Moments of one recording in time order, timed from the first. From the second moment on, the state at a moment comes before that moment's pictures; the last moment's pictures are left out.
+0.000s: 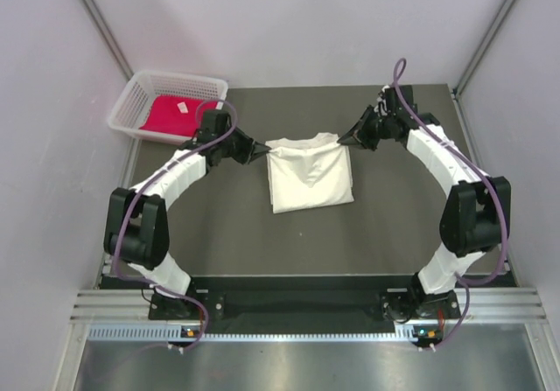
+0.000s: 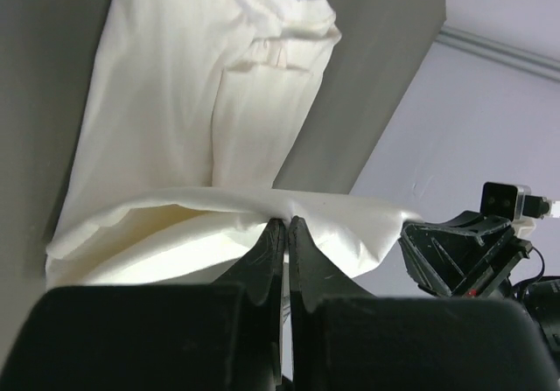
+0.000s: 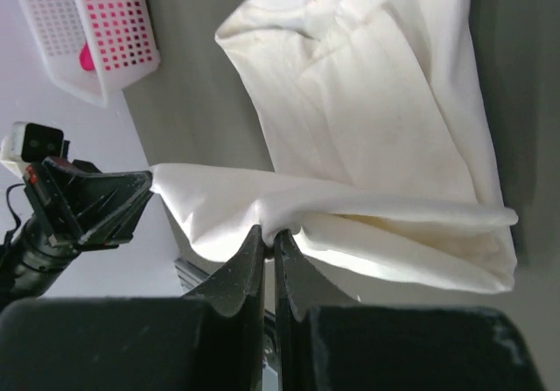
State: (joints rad) left arm -0.28 1.61 1.15 -0.21 0.38 -1.28; right arm 0.21 1.66 1.37 -0.52 -0.47 0.81
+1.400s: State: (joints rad) left arm -0.17 2.05 1.44 -0.11 0.43 -1.31; right arm 0.12 2.27 1.84 -0.45 -0.68 0.87
